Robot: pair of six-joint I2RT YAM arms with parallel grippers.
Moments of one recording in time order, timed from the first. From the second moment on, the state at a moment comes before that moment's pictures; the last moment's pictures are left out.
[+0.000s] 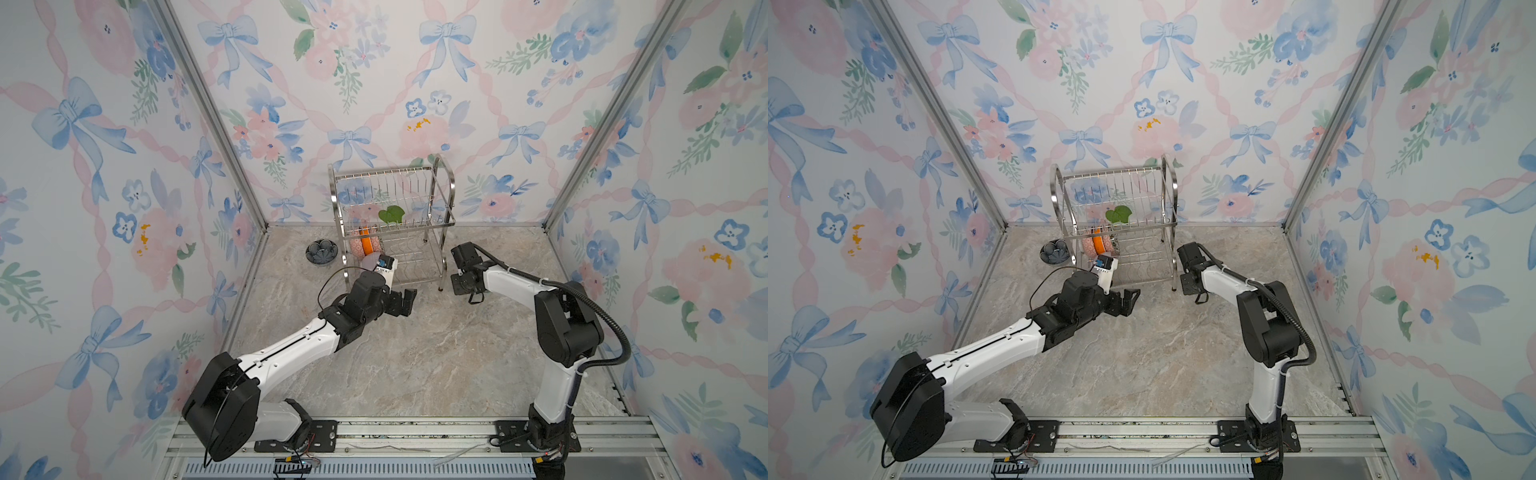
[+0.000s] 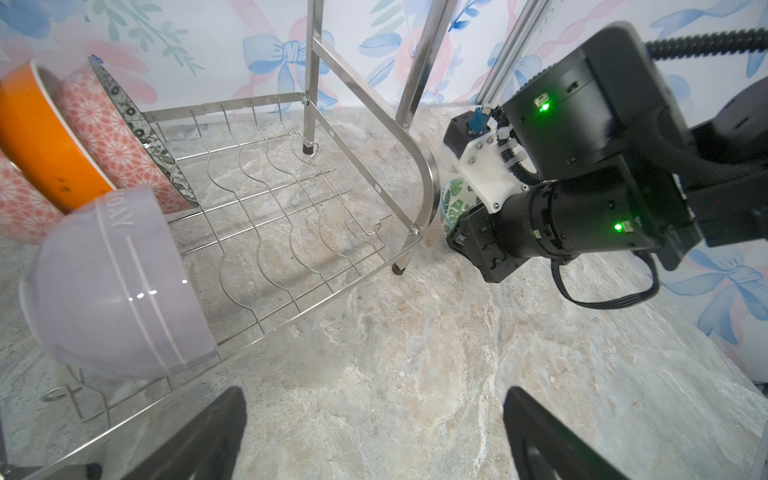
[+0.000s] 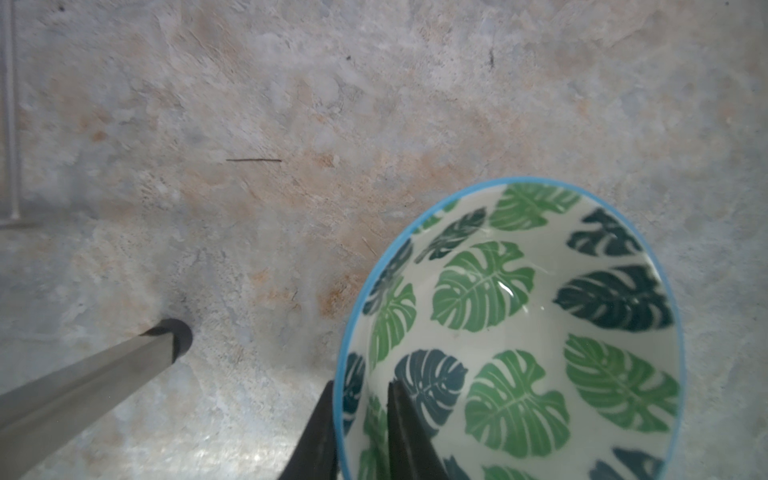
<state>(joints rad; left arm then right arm) -0.69 1.32 0.84 0.02 -0.06 -0.31 0.39 1.93 1.32 -0.52 0.31 0.15</state>
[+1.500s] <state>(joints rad) -0.30 1.21 0.70 -0.04 -0.08 -0.51 0.65 1.50 1.01 0.07 -0.36 0.48</state>
